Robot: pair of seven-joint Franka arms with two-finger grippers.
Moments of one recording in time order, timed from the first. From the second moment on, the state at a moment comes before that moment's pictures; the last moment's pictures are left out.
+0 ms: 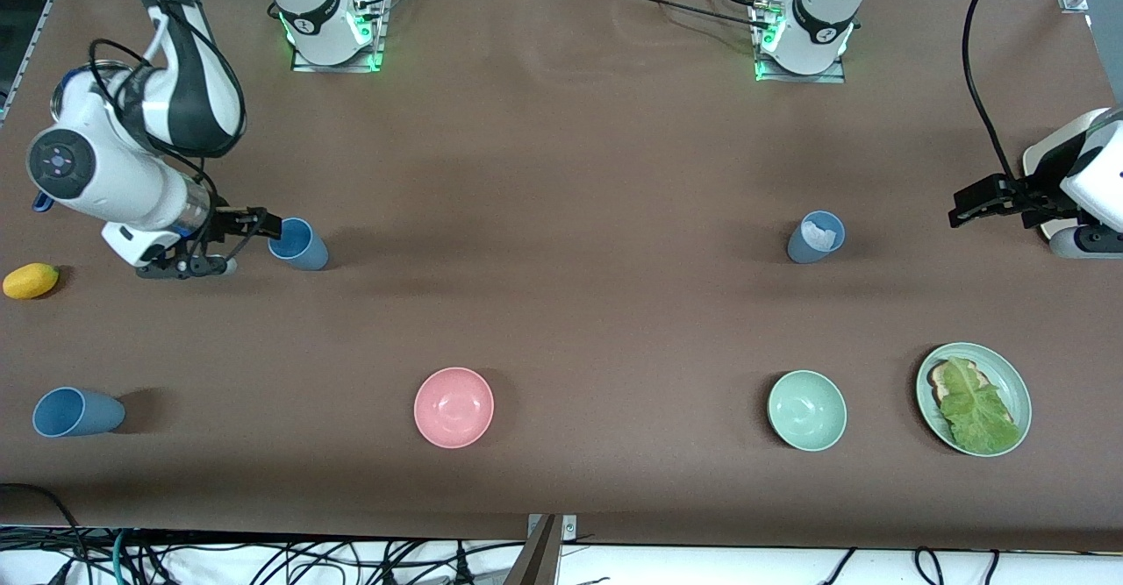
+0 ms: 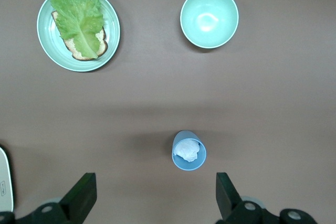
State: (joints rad) left arm -0.07 0.14 0.12 -1.52 -0.05 1.61 0.02; right arm 0.08 0.20 -0.06 -2.07 0.00 2.14 -0.03
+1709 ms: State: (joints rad) left arm -0.28 0.40 0.03 -1.68 -0.09 1.77 -0.13; right arm 0.08 0.31 -0.08 -2.11 0.00 2.27 -0.02
